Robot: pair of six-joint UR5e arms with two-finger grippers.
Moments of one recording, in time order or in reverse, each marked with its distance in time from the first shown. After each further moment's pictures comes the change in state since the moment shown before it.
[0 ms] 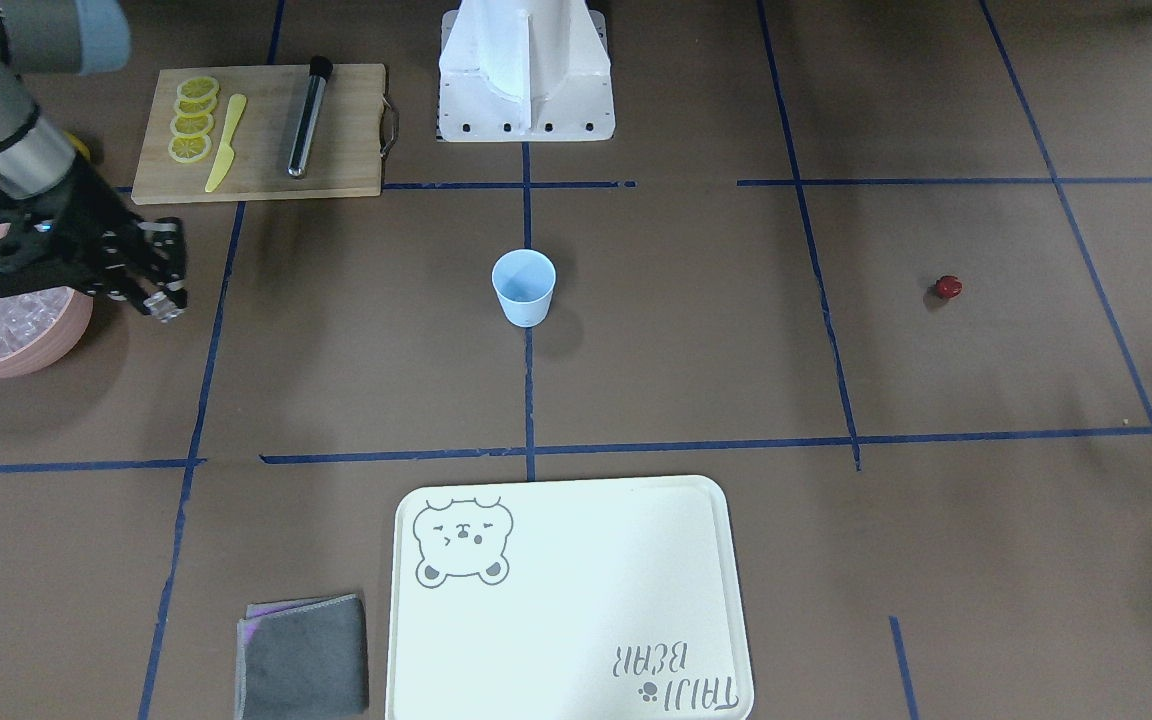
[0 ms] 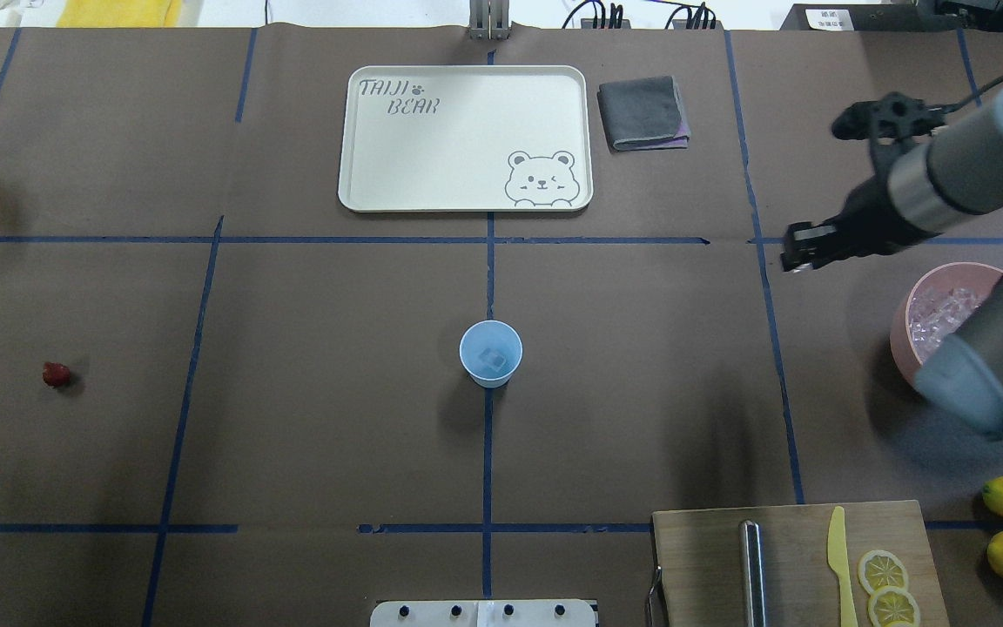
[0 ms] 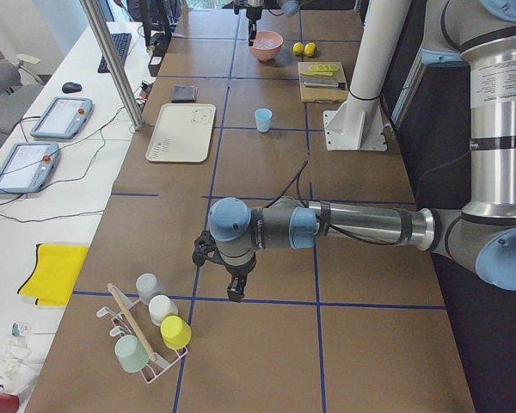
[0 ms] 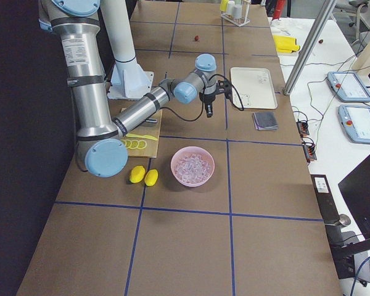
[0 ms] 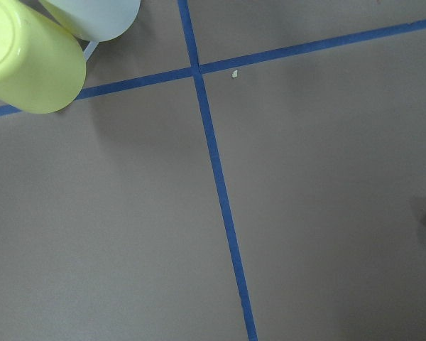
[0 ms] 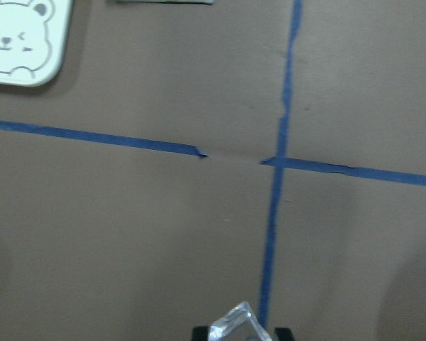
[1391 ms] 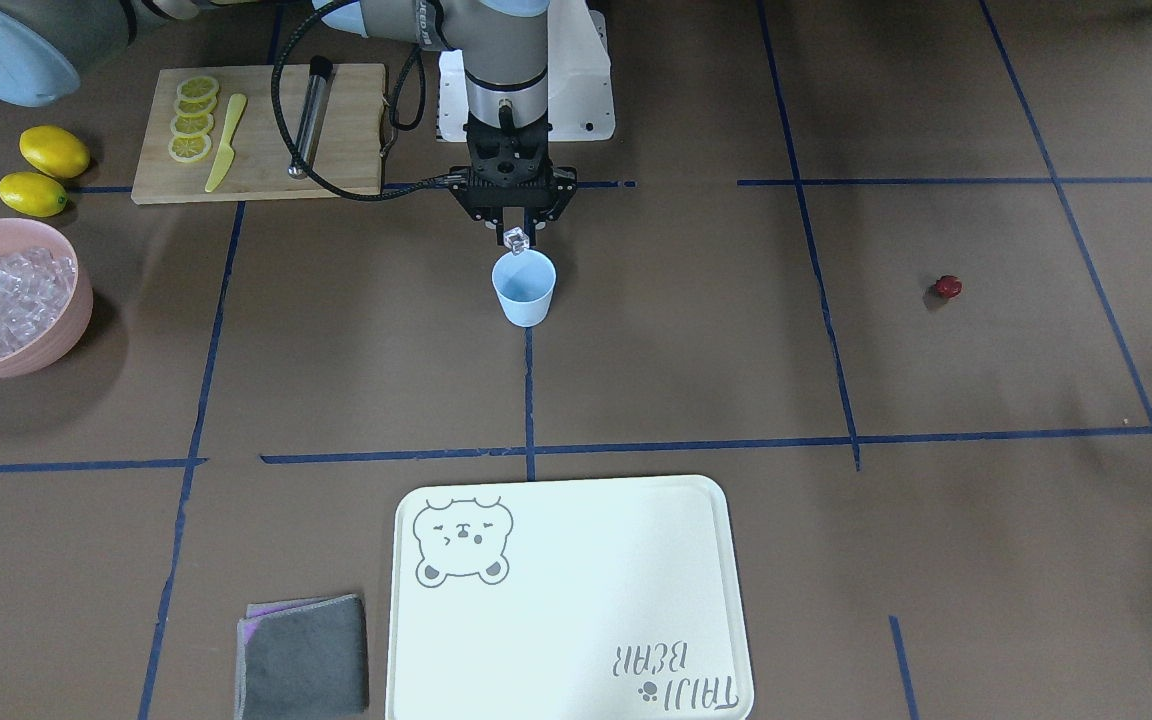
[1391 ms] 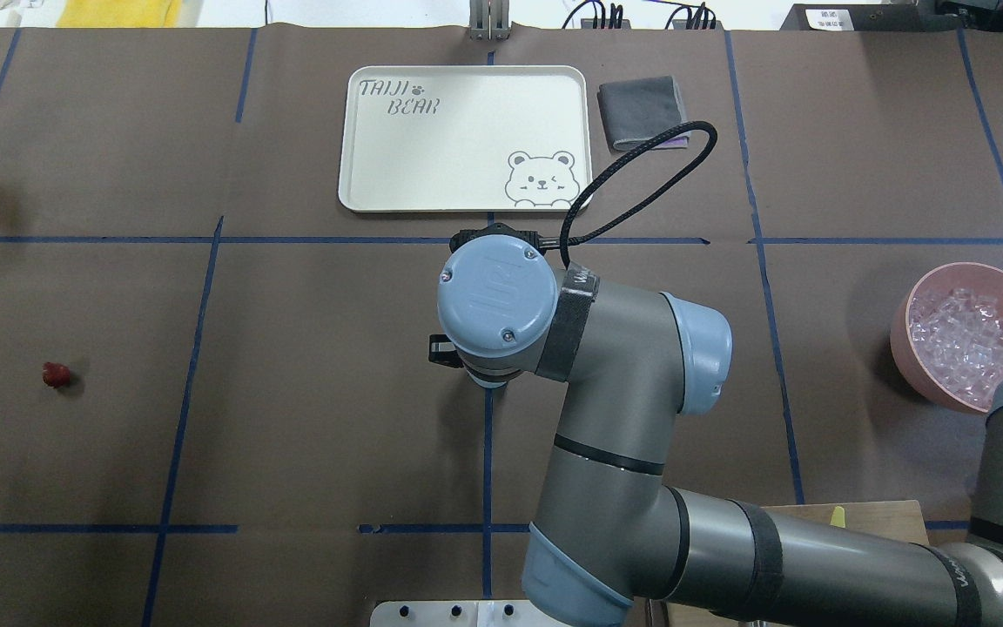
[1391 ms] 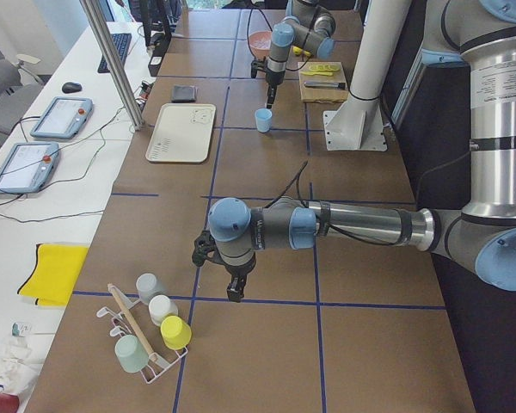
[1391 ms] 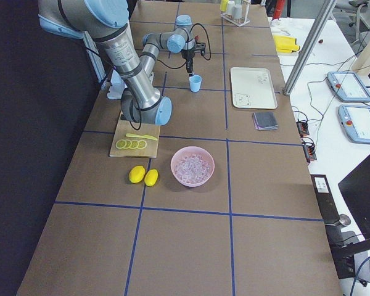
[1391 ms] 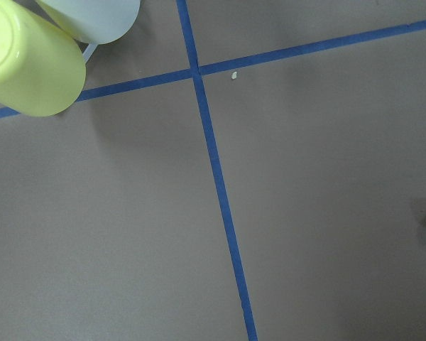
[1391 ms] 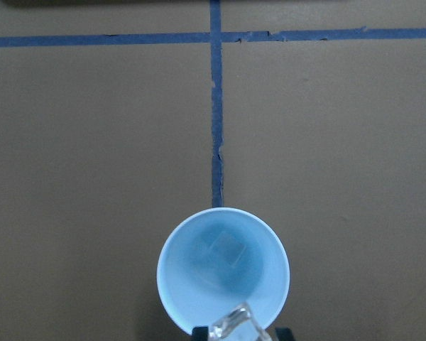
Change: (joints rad) left arm 0.000 -0.001 0.001 0.000 0.000 0.000; right arm -0.447 0.545 -0.231 -0.303 -0.388 0.429
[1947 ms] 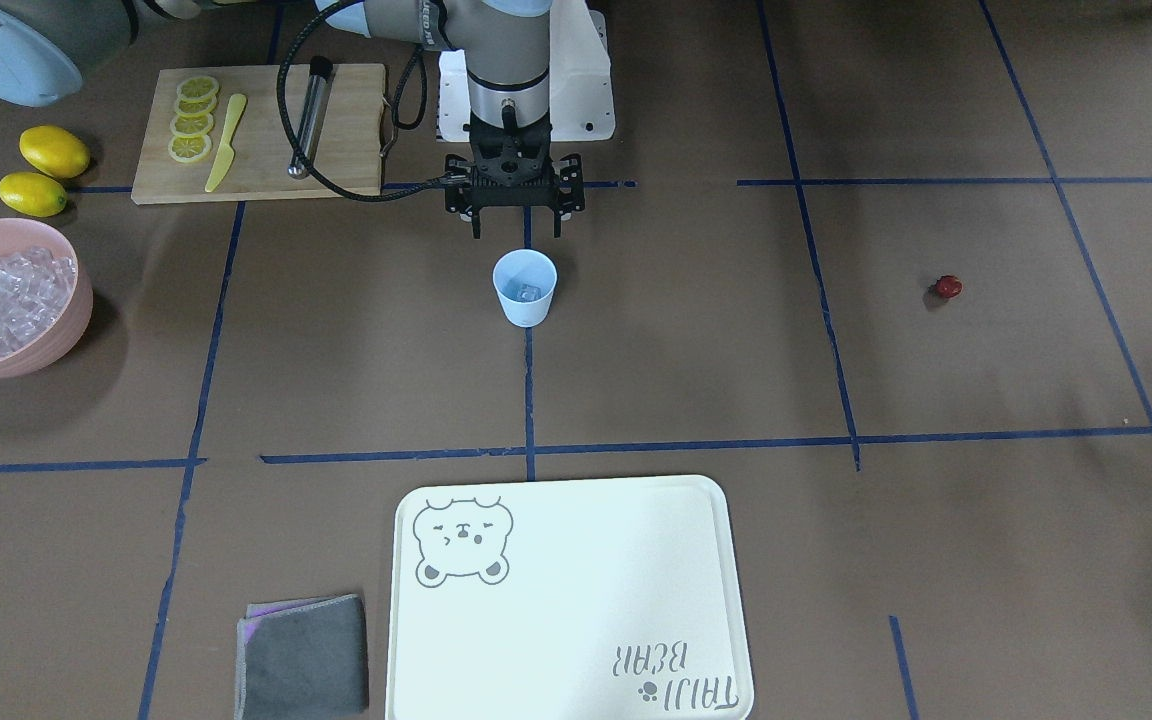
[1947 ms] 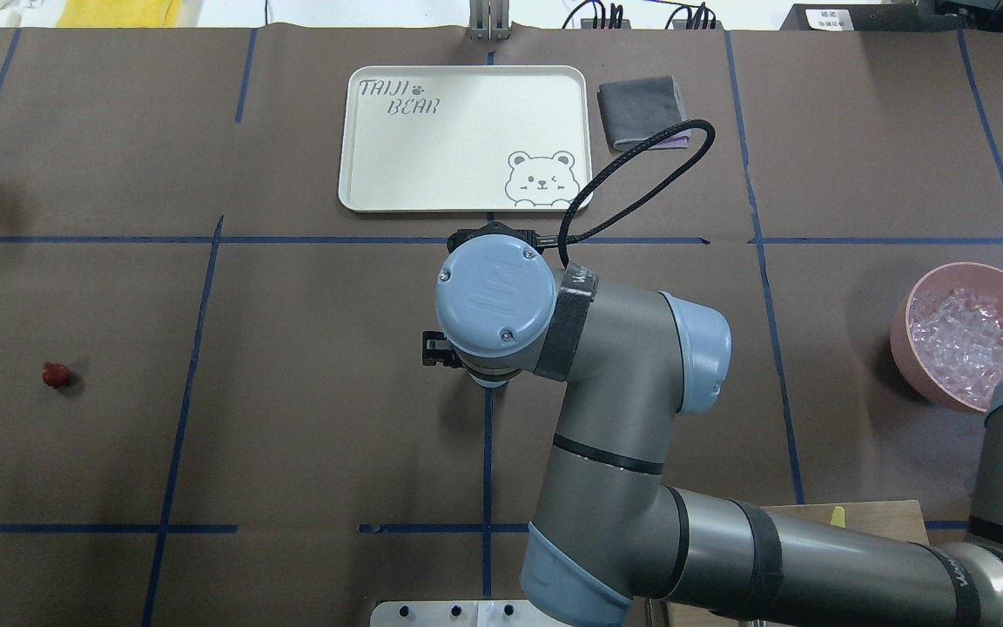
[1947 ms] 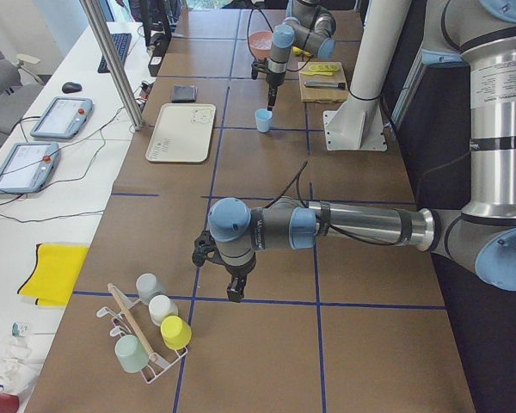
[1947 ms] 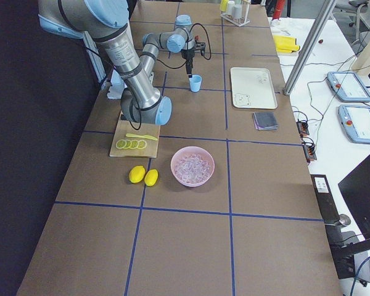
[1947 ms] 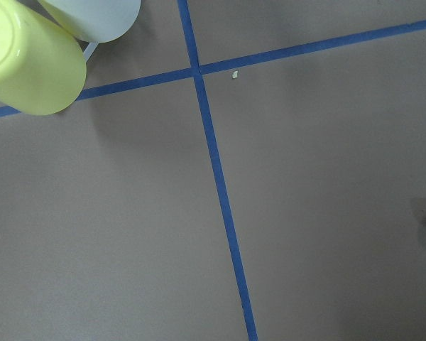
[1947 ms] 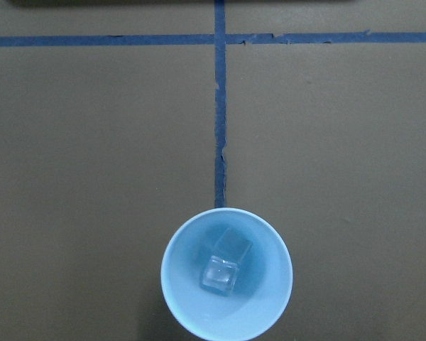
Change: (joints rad) left arm 0.000 0.000 0.000 0.000 0.000 0.000; right arm 0.008 0.001 0.005 -0.001 0.001 -0.011
